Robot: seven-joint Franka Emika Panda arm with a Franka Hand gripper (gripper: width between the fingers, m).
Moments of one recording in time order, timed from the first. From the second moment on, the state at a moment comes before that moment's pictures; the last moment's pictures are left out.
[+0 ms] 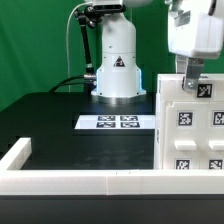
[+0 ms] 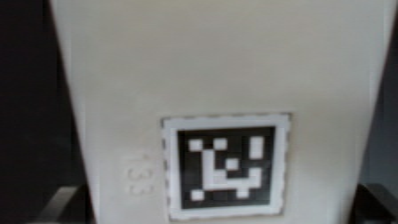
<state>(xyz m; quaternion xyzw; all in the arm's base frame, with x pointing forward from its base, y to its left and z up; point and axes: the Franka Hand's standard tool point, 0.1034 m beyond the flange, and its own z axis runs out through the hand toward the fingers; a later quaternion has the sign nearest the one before) 0.617 0.065 0.149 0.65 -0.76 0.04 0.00</state>
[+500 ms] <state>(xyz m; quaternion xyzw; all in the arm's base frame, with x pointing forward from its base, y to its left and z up) 0.613 0.064 0.149 0.60 -0.80 0.04 0.01</state>
